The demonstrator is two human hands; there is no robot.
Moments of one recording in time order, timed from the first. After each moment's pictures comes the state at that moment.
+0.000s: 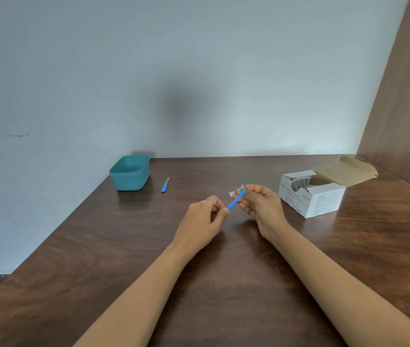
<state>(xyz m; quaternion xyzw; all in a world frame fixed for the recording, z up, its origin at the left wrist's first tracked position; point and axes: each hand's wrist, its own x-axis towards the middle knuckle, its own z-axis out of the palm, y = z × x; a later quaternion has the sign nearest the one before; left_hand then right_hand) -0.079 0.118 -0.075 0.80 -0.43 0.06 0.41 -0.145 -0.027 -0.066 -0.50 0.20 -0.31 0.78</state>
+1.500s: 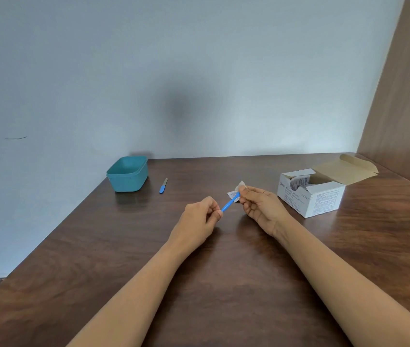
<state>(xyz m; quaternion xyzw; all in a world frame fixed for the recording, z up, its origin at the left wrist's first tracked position) -0.073 0.118 -0.073 0.82 -0.43 0.04 0.38 -0.144 -0.044 -0.065 -0.50 0.19 -0.22 0.82</state>
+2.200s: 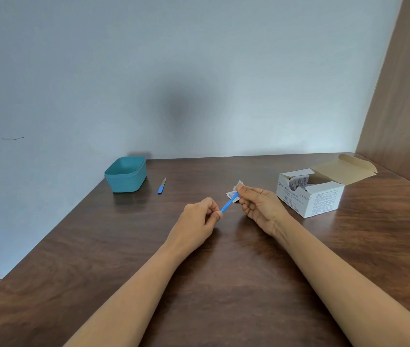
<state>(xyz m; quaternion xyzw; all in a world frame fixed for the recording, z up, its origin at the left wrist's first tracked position) -0.074 0.118 -0.072 0.82 -0.44 0.04 0.36 -0.145 -0.043 -0.062 -0.52 0.17 -0.22 0.81</state>
